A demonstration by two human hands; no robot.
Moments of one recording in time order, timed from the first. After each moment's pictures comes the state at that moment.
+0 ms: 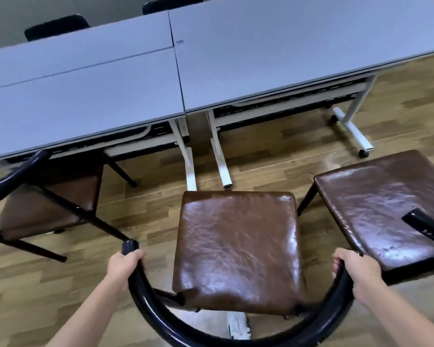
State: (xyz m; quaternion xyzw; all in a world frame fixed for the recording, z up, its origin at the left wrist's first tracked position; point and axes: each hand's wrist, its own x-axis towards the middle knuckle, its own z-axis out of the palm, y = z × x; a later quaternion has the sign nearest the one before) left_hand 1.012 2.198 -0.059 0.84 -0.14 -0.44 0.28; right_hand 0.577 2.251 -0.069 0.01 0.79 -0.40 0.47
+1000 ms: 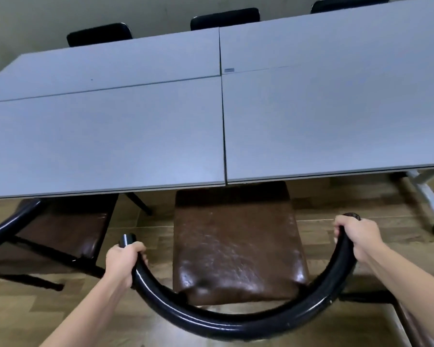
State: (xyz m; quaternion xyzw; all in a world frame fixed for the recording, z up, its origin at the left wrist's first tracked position) left_hand 1.068 1.915 -0.073 0.81 -0.07 -0.40 0.43; right_hand 0.635 1.838 -0.077 -0.14 0.76 -0.40 0.49
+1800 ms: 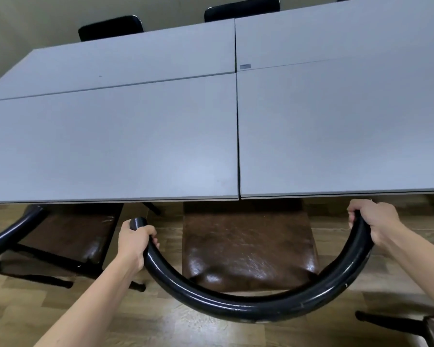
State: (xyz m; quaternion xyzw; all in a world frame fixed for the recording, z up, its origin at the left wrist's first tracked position) left_hand 1.074 1.840 -0.080 0.78 -0.10 -0.39 0.48; right_hand 0.642 1.748 -0.078 -0.17 0.76 -0.37 0.51
